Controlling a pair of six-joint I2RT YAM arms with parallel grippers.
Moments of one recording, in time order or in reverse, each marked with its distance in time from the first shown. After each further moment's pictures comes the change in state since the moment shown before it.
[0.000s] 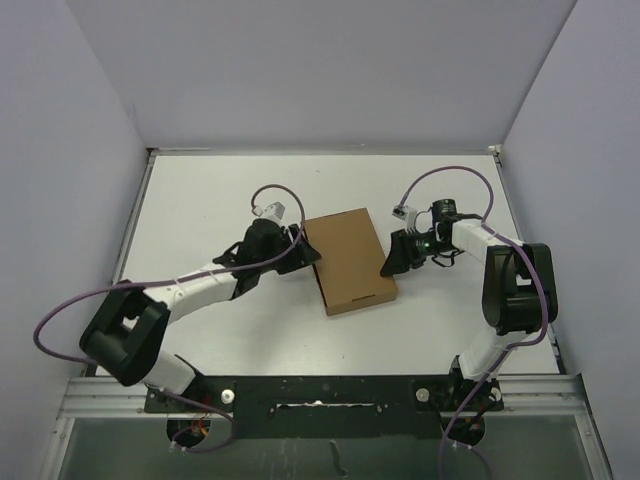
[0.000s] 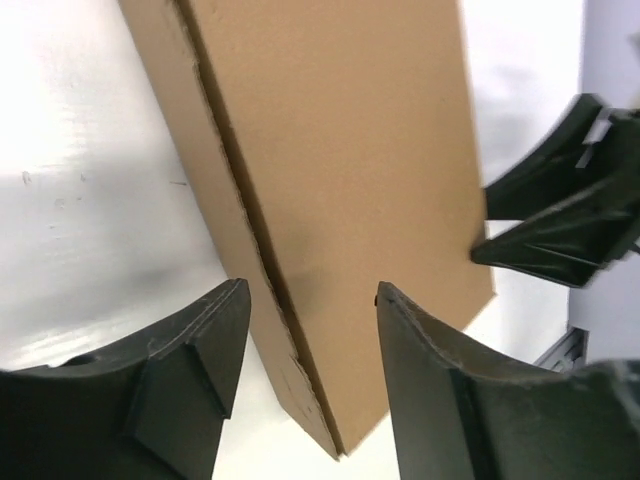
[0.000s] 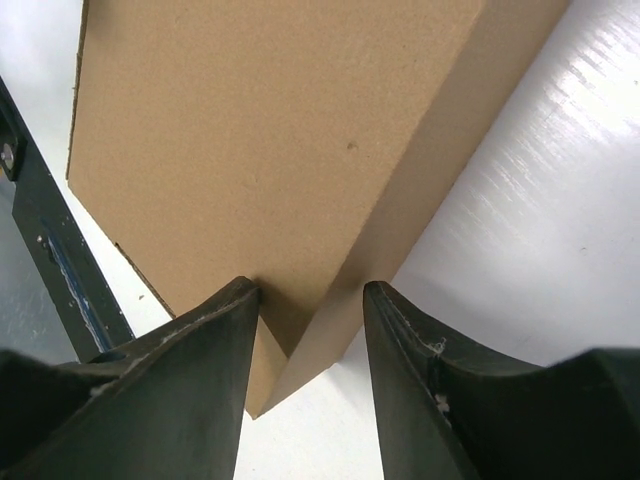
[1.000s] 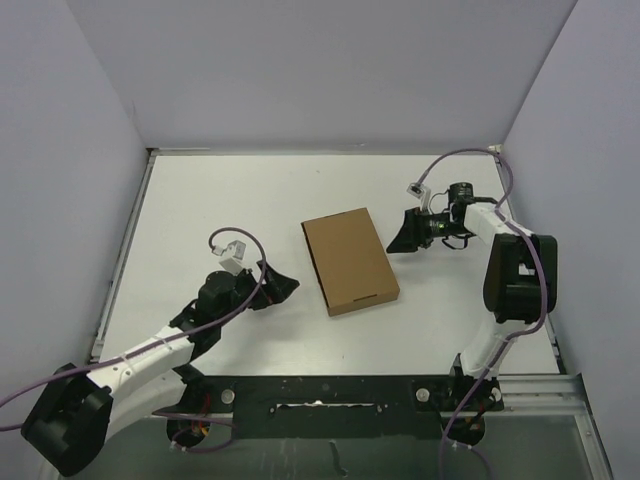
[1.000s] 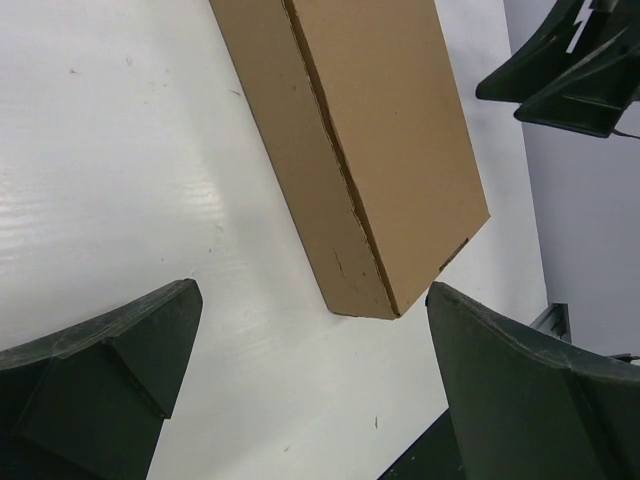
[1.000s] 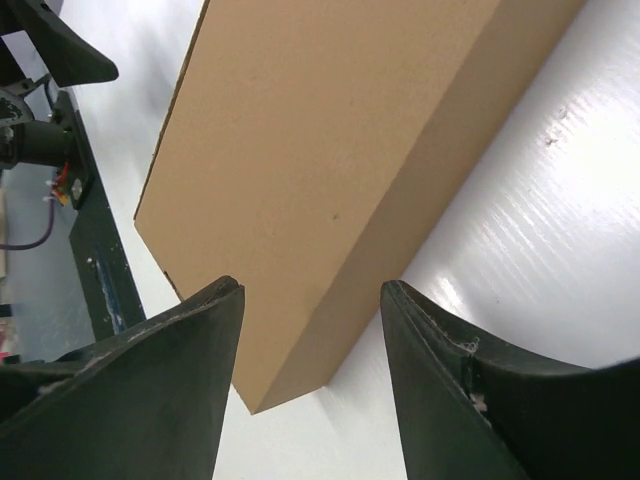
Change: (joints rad) left arm 0.016 -0.606 -0.532 0.166 -0.037 0.017; right arm -0.105 0.063 0.179 -0.085 -0.183 -0.084
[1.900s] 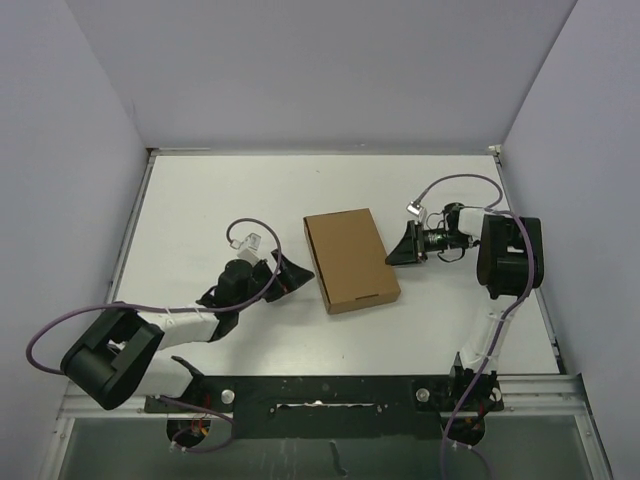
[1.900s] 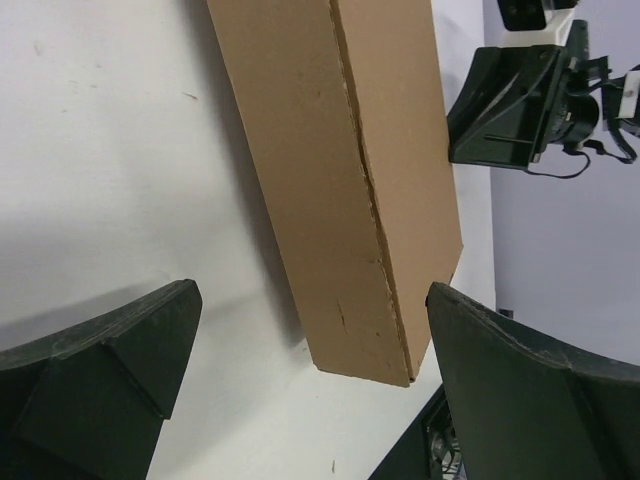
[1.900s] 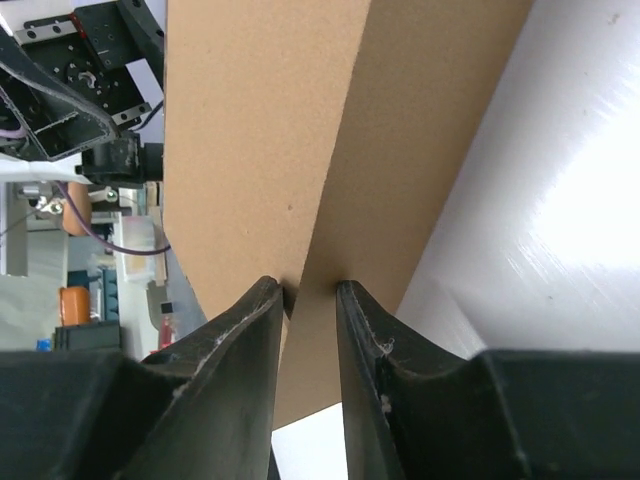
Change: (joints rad) left arm -0.001 0.404 0.064 0.322 0.078 -0.137; right arm -0.024 0.246 0.016 -0.072 -0.161 0.059
